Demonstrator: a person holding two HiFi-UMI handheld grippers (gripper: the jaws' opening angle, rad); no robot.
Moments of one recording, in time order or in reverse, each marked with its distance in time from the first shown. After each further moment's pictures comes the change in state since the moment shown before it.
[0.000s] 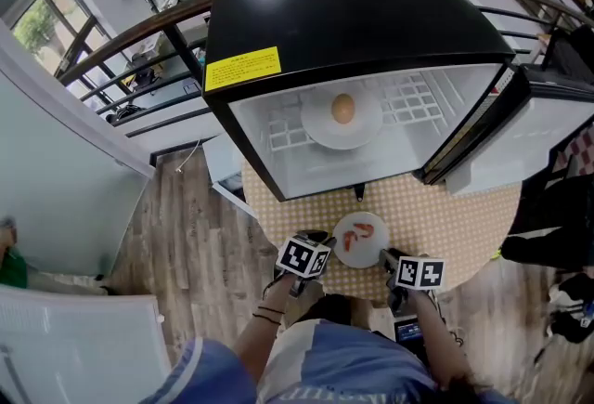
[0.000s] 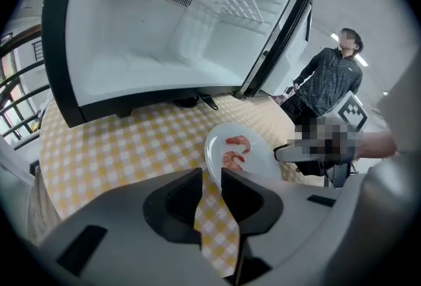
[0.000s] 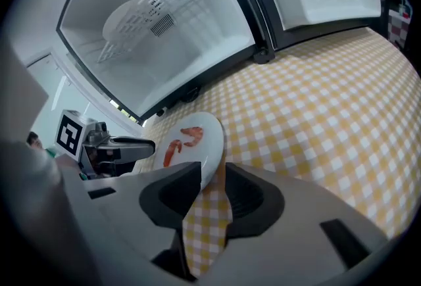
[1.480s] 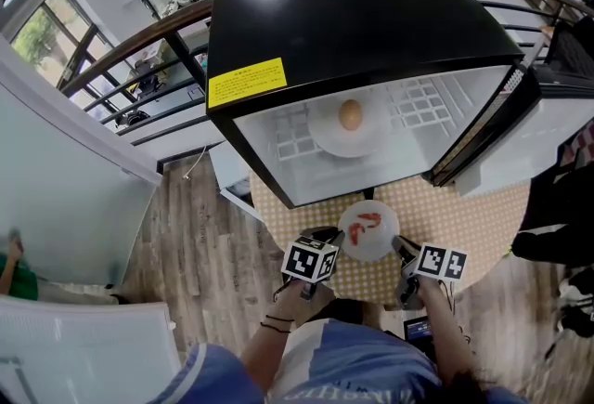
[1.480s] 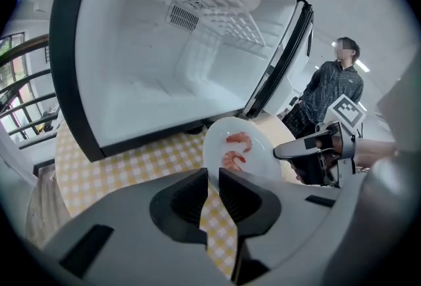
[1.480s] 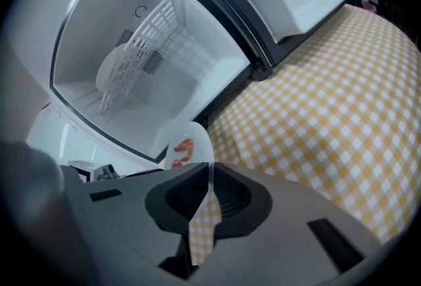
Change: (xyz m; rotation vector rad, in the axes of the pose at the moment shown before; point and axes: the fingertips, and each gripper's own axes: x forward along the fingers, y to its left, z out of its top) left arm -0.027 0.005 0.041 -0.023 -0.111 0.037; right arm -0.013 0.028 0.057 0.249 -0.132 0.127
